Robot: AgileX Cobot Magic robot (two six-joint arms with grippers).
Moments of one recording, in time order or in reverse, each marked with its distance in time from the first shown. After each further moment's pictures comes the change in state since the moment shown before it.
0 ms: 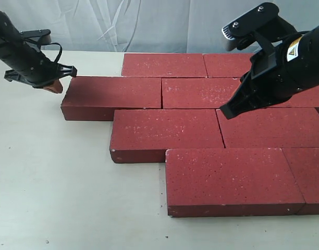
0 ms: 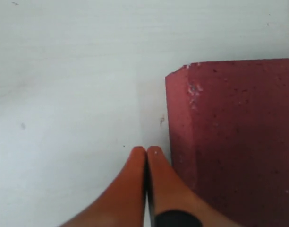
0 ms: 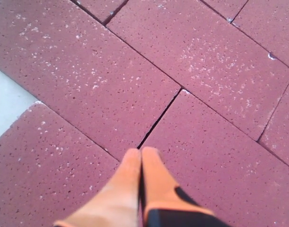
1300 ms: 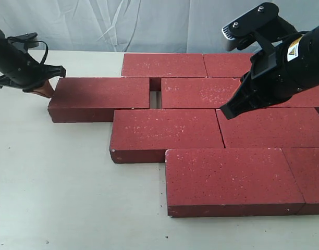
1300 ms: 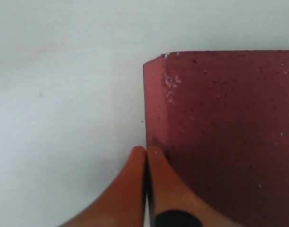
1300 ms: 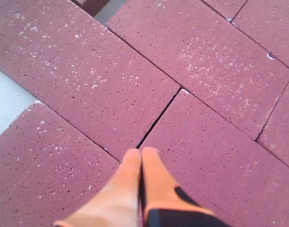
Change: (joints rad) left arm 0.071 0.009 -0.006 -0.081 0.098 0.047; right arm 0.000 0.000 0.000 -0.004 0.002 0.000
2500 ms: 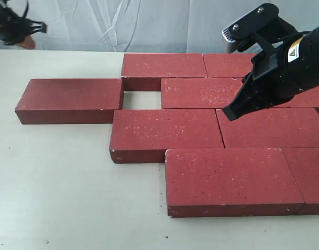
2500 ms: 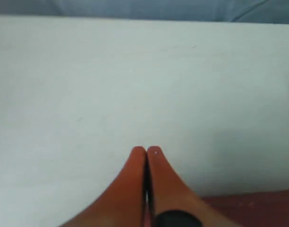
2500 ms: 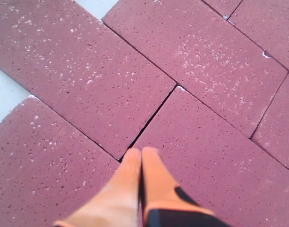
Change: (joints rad) left arm 0.082 0.061 -0.343 0.080 0.015 -0.003; right arm 0.000 0.000 0.000 -0.028 0.007 -0.002
